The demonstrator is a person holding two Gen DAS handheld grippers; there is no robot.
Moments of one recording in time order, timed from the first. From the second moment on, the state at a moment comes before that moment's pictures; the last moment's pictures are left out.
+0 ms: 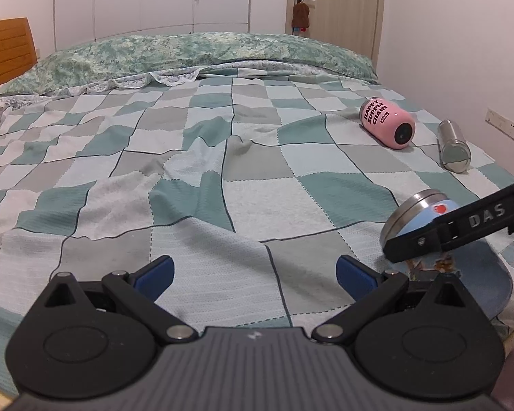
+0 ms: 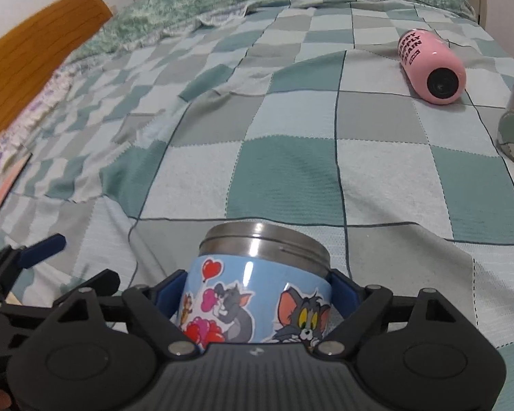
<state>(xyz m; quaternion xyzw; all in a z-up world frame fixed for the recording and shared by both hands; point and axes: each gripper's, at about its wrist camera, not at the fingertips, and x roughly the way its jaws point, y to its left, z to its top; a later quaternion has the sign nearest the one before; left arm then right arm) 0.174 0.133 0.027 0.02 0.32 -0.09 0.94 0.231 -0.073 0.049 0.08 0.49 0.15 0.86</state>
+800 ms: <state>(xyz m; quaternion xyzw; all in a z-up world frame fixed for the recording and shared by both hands) 0.184 0.154 0.034 0.00 0.31 -0.03 0.95 0.202 -0.020 0.067 -0.08 0.16 0.16 0.97</state>
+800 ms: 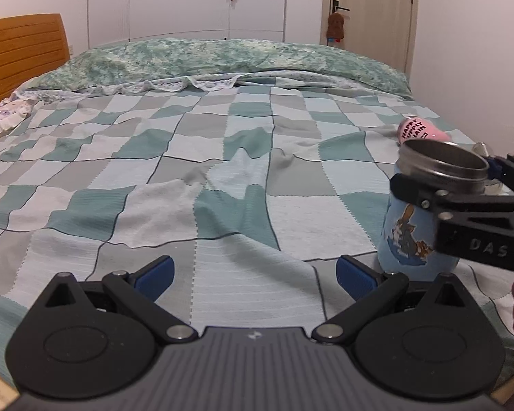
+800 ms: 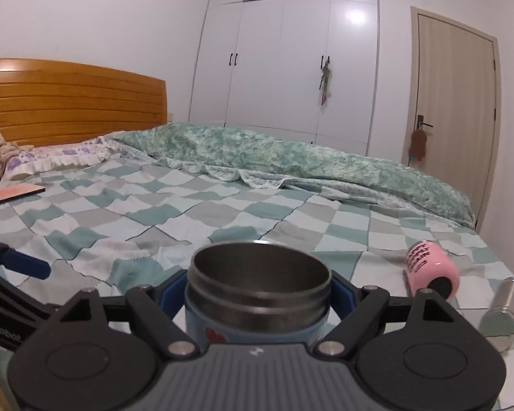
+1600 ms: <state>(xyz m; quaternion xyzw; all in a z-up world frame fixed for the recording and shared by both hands) 0.165 0.148 0.044 0.00 0.30 -0.02 0.95 0.175 -0.038 0.061 -0.04 0.13 0.19 0.97</state>
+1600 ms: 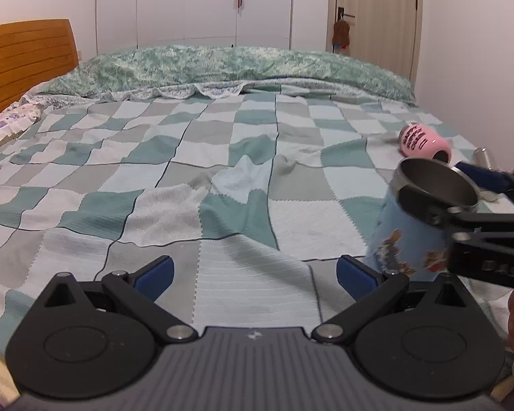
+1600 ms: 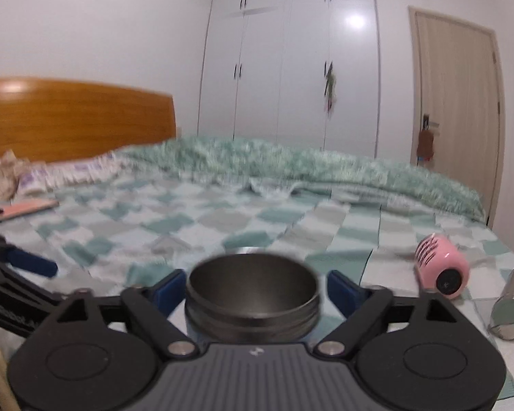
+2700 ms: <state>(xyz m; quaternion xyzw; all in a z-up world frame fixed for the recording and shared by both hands) 0.011 0.001 0.004 -0.01 0.12 -0.03 0.99 -0.011 -0.225 0.025 -0.04 0.06 0.09 0.99</state>
